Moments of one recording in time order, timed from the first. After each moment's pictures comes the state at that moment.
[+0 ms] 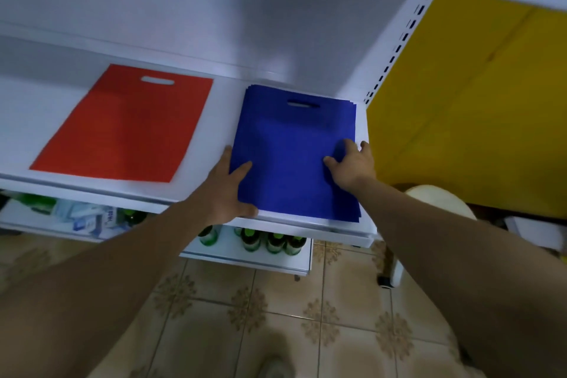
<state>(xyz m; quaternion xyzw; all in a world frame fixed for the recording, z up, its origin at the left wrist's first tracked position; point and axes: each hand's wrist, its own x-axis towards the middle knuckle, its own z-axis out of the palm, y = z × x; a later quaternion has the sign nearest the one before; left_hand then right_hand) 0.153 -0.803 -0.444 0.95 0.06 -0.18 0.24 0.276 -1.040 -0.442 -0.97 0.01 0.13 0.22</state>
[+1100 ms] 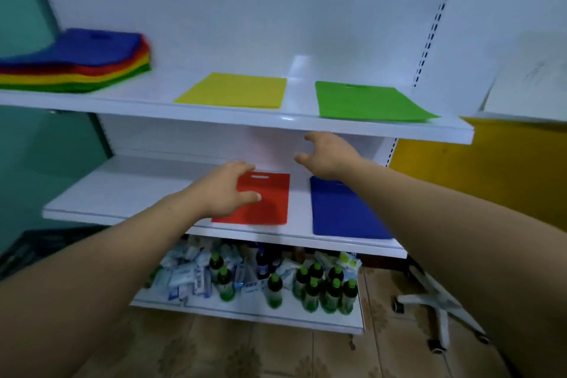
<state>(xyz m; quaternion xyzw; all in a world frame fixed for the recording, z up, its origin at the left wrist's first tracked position) -0.114 -0.661 -0.137 0.98 0.00 0.00 0.21 -0.005 -0.856 -0.112 -0.96 -0.23 -0.02 0.15</state>
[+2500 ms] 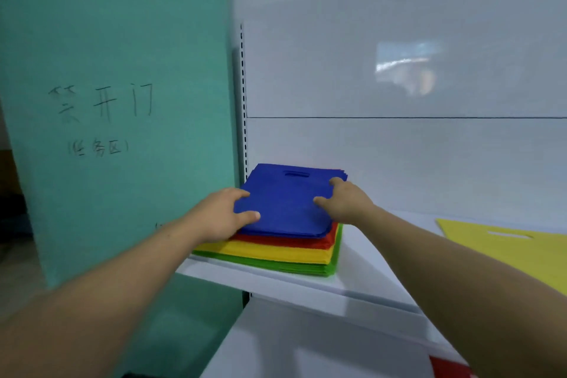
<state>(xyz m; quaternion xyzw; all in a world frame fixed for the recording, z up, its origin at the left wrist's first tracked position) -0.001 -0.087 -0.004 0.96 0.15 0.17 0.15 0.163 -0.282 -0.009 -0.93 -0.27 -0.06 0.24</state>
